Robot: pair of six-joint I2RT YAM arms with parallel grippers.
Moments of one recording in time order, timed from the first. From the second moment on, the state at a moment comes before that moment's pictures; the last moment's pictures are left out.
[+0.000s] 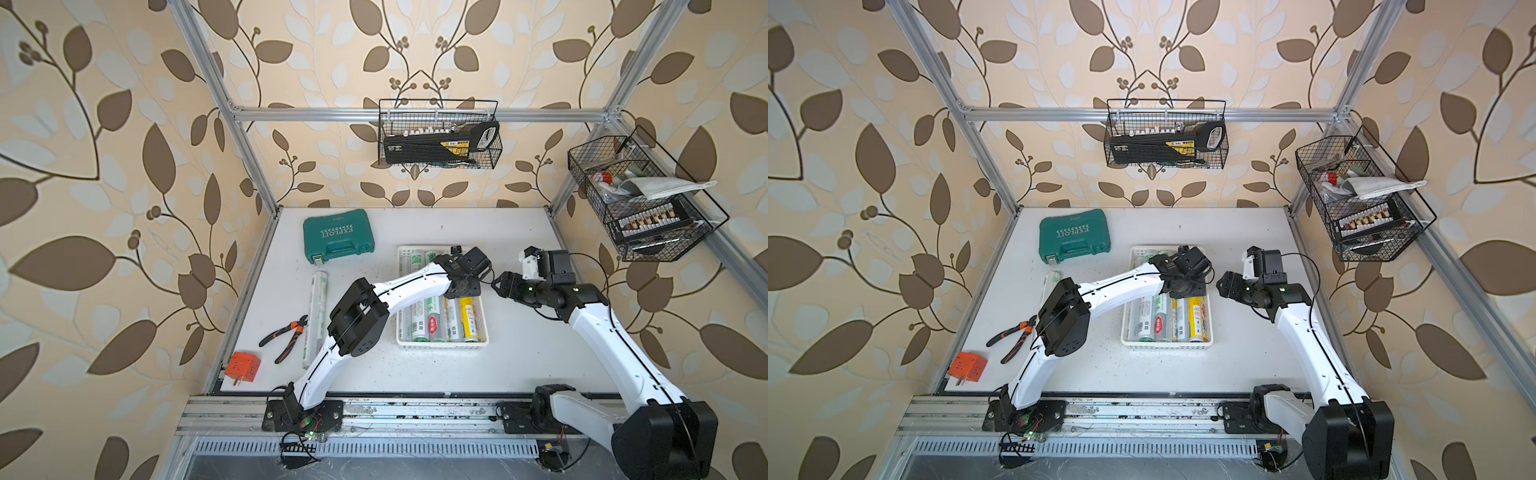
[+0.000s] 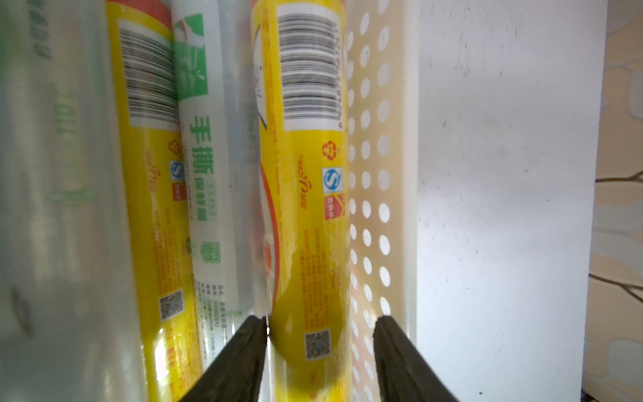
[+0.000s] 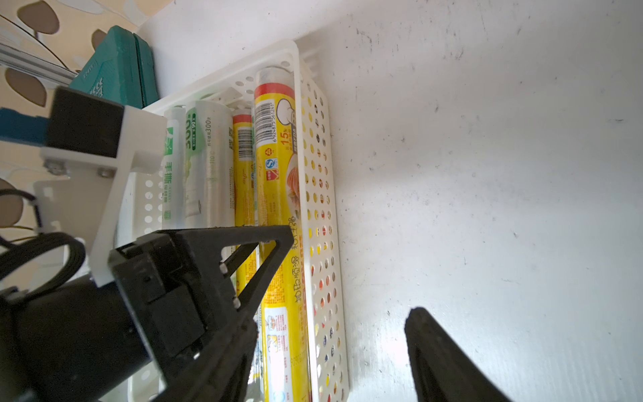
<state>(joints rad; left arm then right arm) -1.02 2.24 1.95 -0.75 -0.10 -0.97 0.05 1.11 0.88 -0.69 -0.23 0.41</state>
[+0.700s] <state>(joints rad) -1.04 2.08 1.93 -0.84 -0.26 -0.85 0.05 1.10 0.88 -0.70 -0.36 0.42</state>
